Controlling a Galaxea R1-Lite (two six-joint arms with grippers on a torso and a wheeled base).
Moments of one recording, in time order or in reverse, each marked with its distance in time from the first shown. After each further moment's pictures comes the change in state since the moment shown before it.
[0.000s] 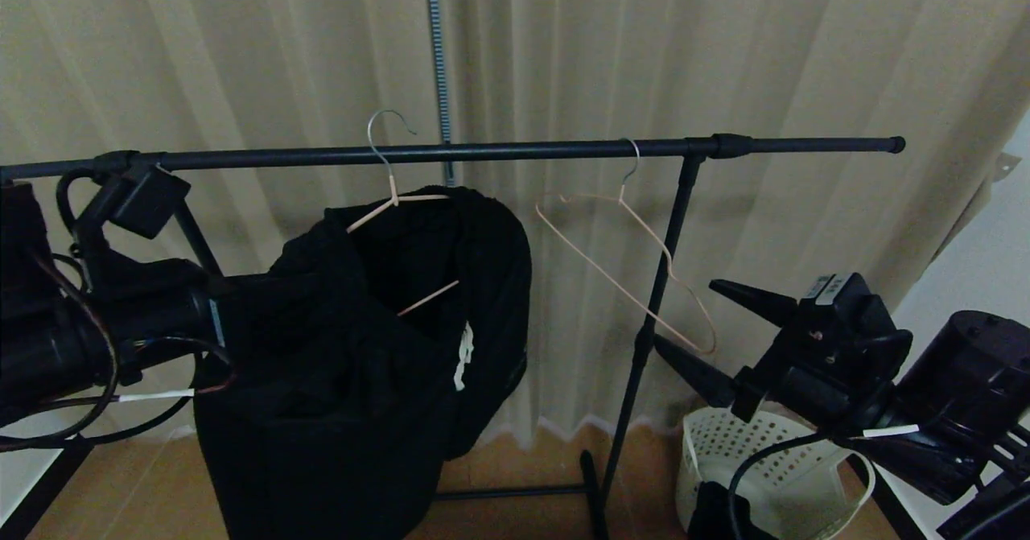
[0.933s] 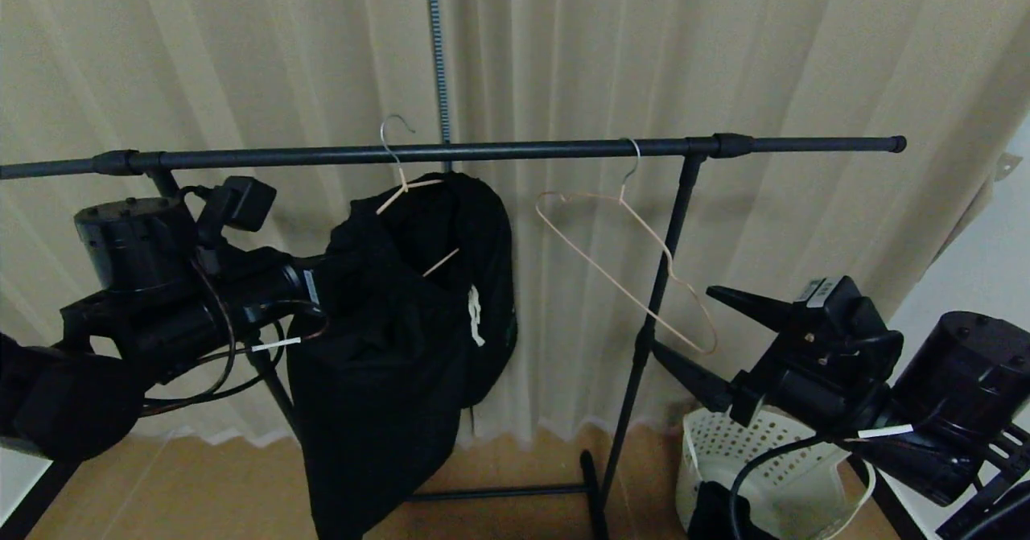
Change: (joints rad) left arm -0.036 0.340 -0.051 -0.397 0.163 -0.115; right arm 0.001 0.001 -0.002 0.040 -0.002 -0.002
